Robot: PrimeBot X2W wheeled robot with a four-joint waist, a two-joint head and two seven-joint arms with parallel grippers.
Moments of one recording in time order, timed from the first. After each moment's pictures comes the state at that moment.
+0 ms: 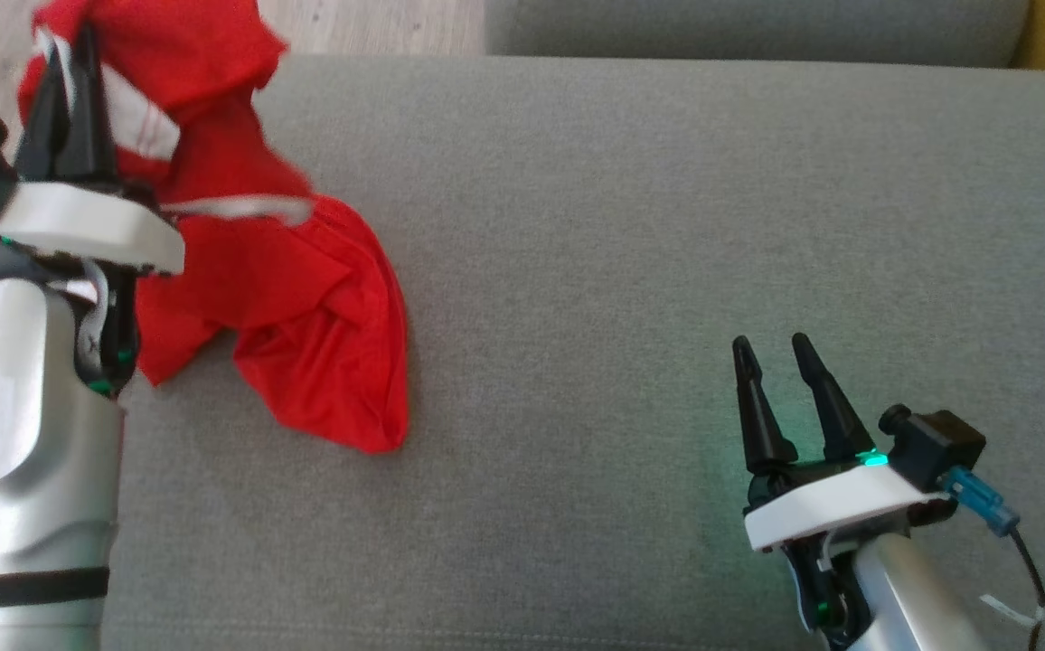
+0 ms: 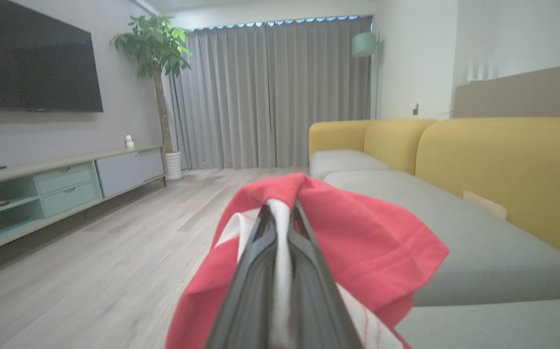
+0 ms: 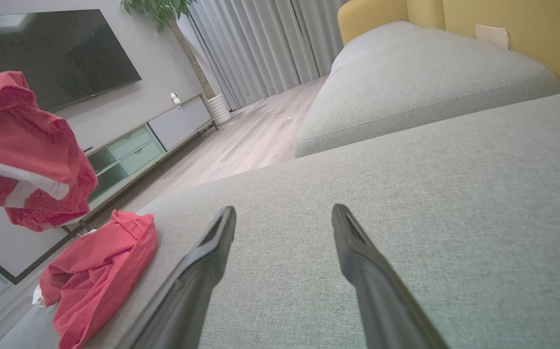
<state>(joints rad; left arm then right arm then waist) -0.62 0.25 -0.11 0.44 -0.23 -0.03 -0.24 -0.15 -0.05 0.23 0.36 0.41 0.13 -0.25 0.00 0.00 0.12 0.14</state>
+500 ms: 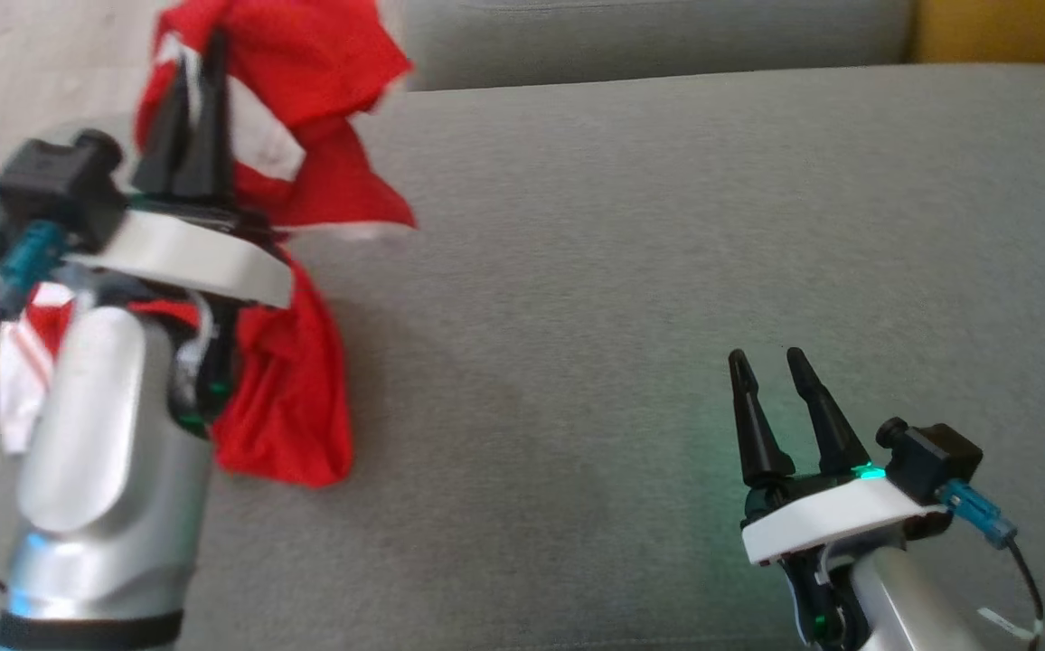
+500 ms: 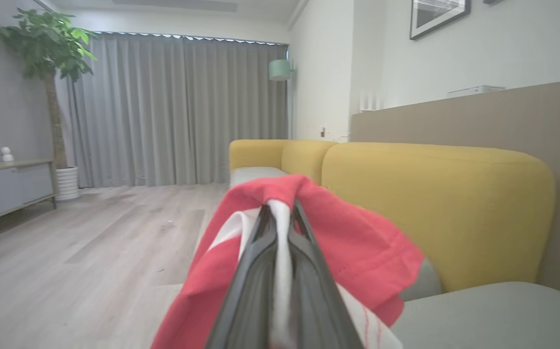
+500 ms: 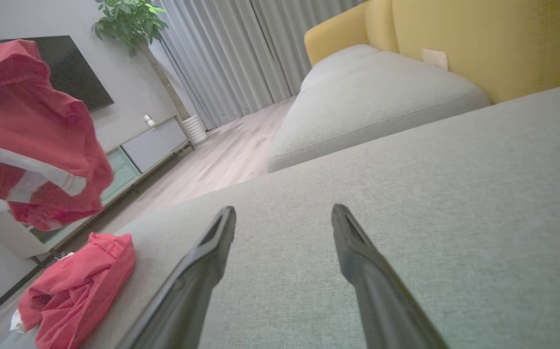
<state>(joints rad) -0.54 0.17 -0.20 0.22 -0.26 -0.03 -0.18 -0.12 -0.05 0.24 0.35 0.43 0.13 -0.25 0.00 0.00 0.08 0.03</state>
